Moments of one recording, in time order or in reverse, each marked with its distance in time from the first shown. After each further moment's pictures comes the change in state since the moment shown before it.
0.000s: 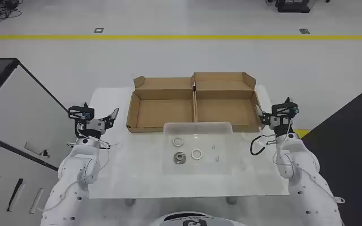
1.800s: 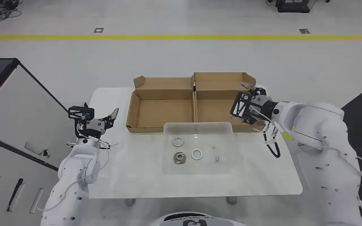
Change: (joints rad) left arm 0.000 0.000 0.000 0.000 0.000 0.000 0.000; right arm 0.418 0.089 -0.117 -0.271 0.103 -0.903 0.920
